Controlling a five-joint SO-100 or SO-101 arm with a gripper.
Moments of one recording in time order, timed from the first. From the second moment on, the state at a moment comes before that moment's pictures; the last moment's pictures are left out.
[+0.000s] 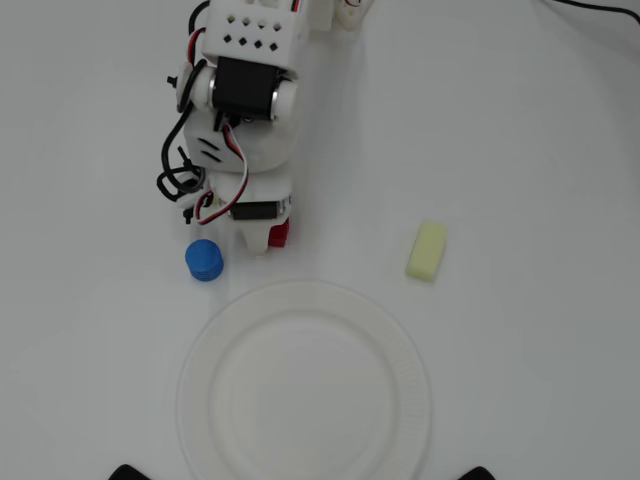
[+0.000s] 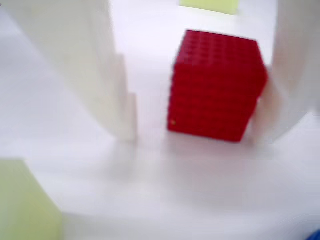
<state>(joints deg) 4.1 70.3 88.6 66.0 -9.8</state>
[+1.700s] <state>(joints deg) 0.1 75.5 92.2 68.4 -10.5</state>
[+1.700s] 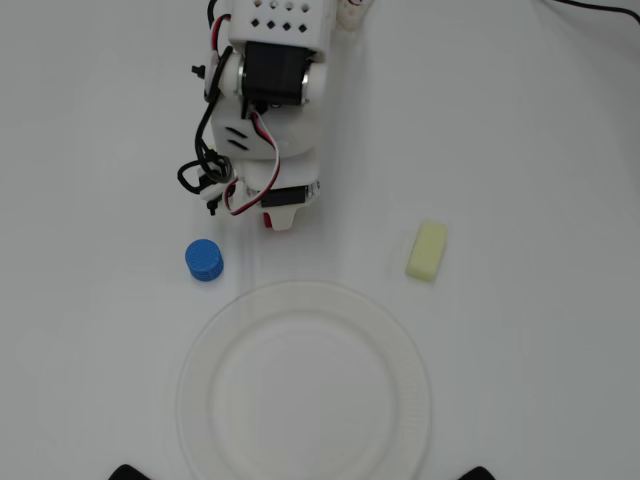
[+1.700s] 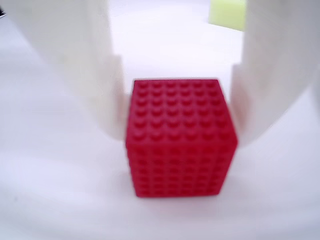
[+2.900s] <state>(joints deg) -4.0 83.0 96.5 28.0 -13.4</state>
